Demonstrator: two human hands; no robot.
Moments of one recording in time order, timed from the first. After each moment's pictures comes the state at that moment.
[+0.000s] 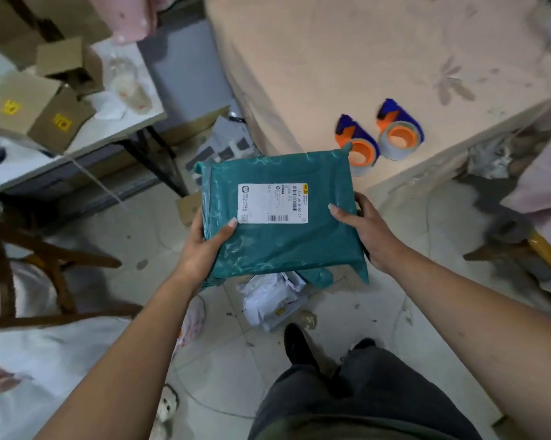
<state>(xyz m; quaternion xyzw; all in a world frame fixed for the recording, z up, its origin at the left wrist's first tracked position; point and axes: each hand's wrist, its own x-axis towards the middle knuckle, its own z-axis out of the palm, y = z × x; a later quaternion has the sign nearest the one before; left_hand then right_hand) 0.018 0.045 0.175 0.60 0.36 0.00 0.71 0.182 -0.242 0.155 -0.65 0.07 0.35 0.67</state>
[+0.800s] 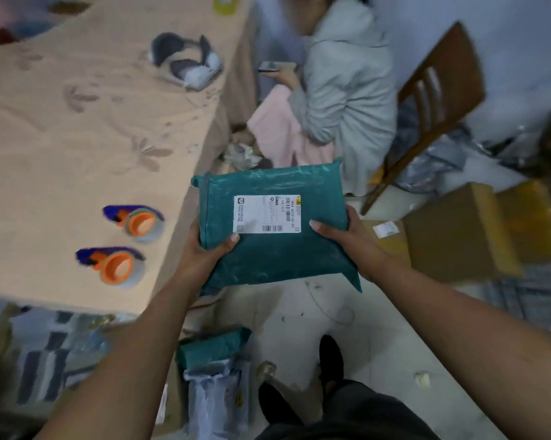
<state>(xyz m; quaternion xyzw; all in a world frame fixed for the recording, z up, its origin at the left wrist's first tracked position) 0.236 -0.313 0.208 0.71 -0.04 -0.28 0.65 0.094 -0.591 0.213 -0.60 0.34 -0.01 0.72</state>
